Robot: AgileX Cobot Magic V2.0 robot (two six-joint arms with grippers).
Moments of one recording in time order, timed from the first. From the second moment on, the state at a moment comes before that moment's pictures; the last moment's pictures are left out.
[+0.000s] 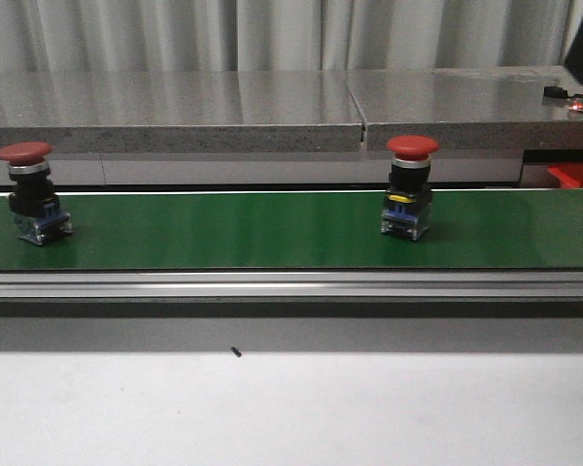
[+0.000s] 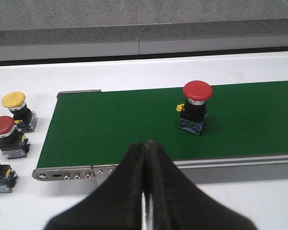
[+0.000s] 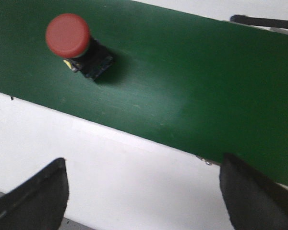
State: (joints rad) left arm -0.05 0.43 -0.55 -0.08 0.60 0.05; right arm 0.16 1.23 -1.08 0.18 0.93 -0.08
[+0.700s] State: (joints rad) left arm -0.05 0.43 -0.55 -0.08 0.60 0.05; right arm 0.23 1.63 -1.31 0.18 0.90 -0.09
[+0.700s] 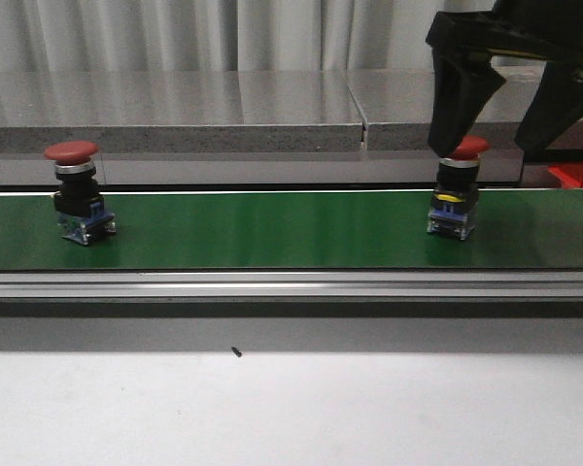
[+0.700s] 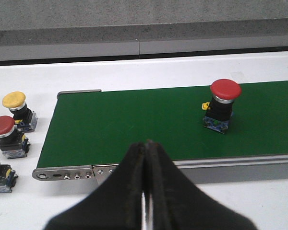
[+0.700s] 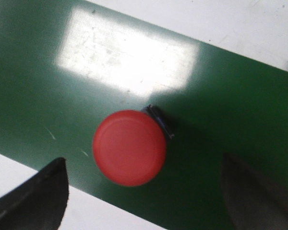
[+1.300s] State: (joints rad) left arm -0.05 0.43 -0.55 -0.08 0.60 0.05; right arm 0.23 1.71 -1.33 0.14 0.90 -0.08
